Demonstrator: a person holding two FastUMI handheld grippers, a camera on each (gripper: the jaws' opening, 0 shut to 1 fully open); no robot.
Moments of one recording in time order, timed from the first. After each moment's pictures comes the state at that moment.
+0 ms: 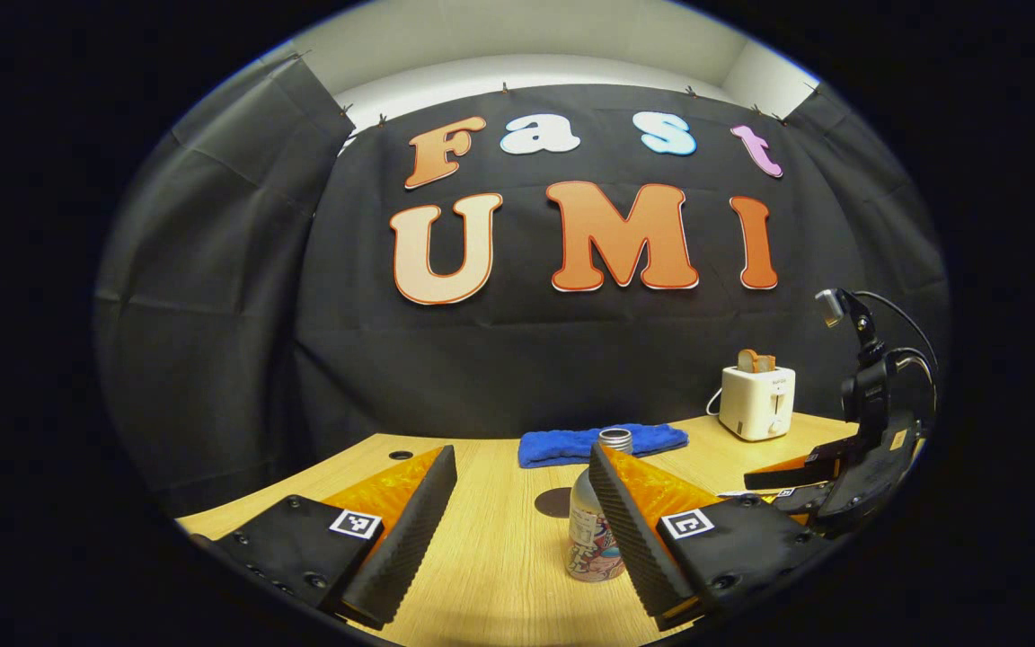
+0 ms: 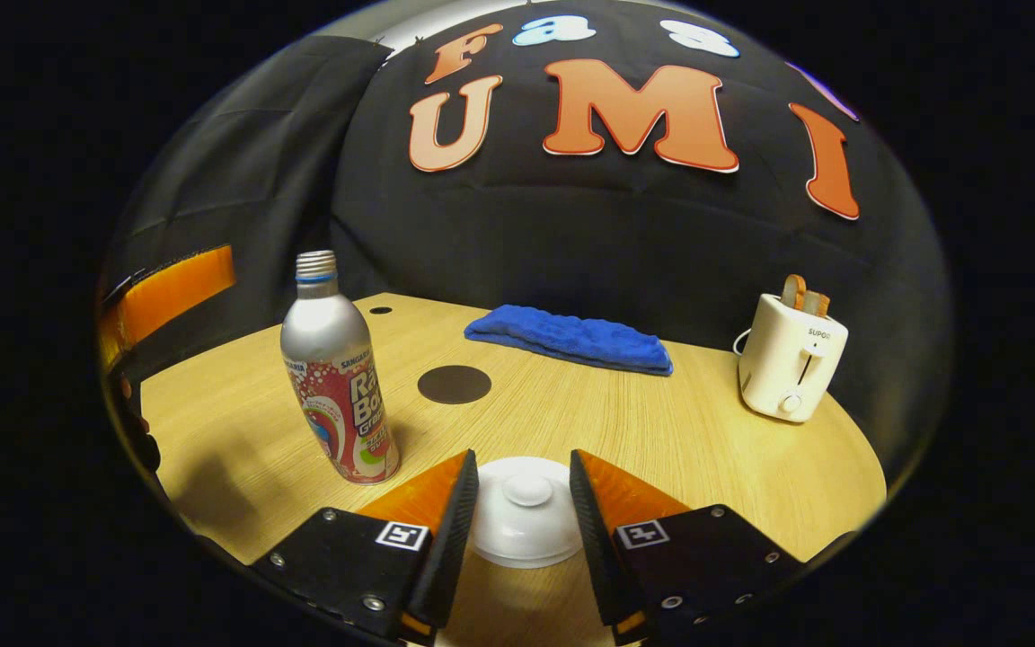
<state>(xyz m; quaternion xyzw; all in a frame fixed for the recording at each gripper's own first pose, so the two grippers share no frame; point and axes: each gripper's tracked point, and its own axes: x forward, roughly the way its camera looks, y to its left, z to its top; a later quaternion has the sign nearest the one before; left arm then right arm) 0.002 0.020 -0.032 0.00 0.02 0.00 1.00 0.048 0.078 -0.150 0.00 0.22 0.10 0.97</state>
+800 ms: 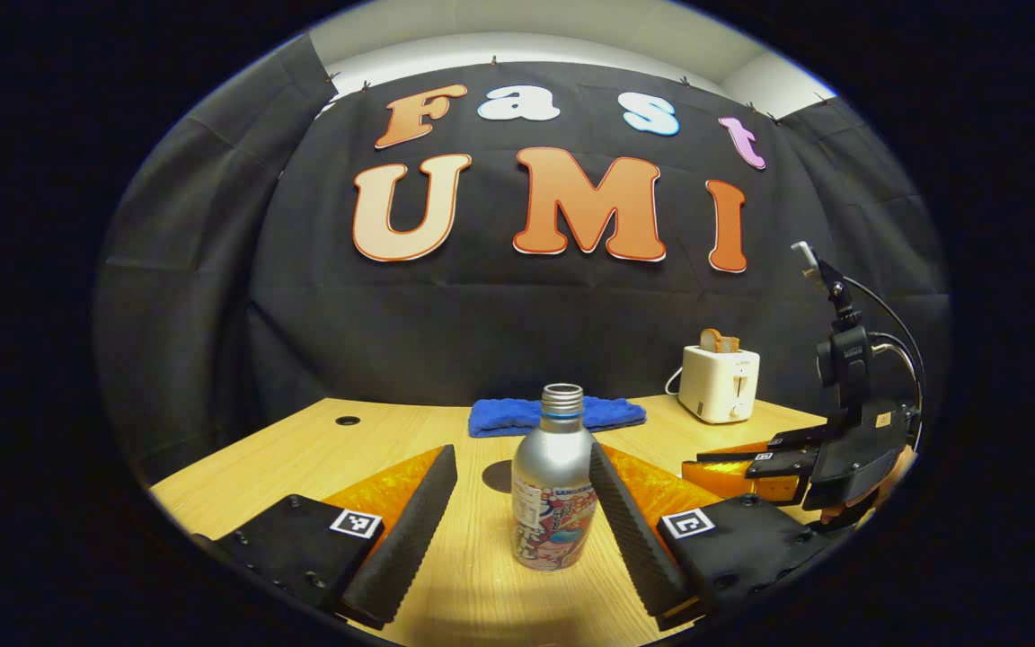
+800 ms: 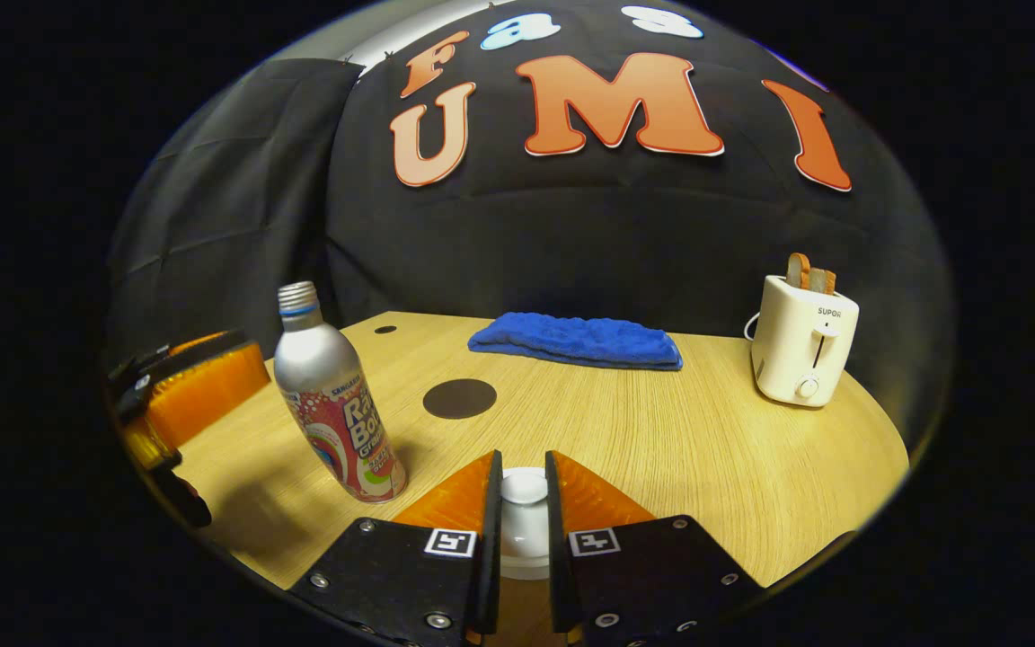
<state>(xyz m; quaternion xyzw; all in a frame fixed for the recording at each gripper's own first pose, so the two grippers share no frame) 0.015 -0.030 -0.079 -0.04 0.07 -0.07 0.99 0.057 0.076 -0.136 0.06 0.20 0.11 0.97</state>
